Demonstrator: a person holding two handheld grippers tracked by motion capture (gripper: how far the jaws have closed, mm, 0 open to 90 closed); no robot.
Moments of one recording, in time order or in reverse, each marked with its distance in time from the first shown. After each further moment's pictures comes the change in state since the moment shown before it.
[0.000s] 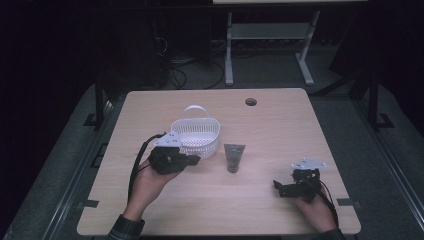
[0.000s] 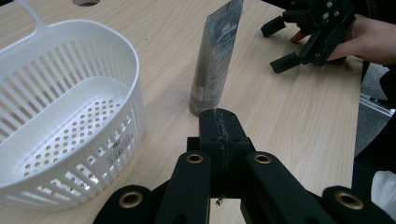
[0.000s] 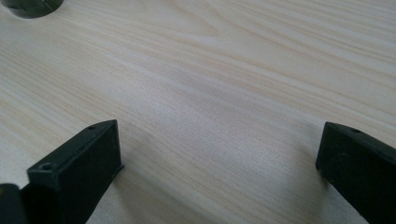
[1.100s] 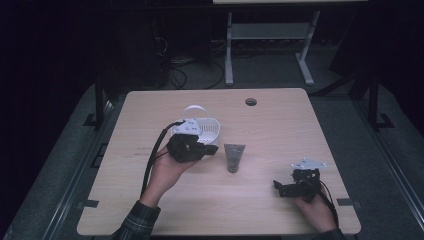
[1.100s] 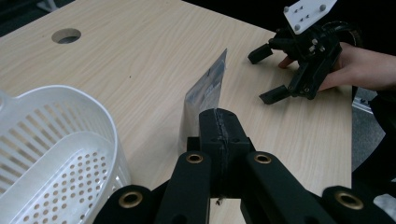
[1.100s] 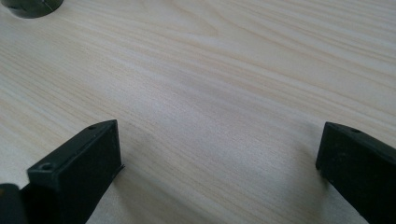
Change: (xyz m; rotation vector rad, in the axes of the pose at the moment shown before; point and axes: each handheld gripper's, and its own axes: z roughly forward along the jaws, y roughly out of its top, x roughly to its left) left arm -0.004 0.044 0.028 -0.019 -0.044 0.050; right arm 0.000 0.000 0.000 -0.001 0.001 -0.001
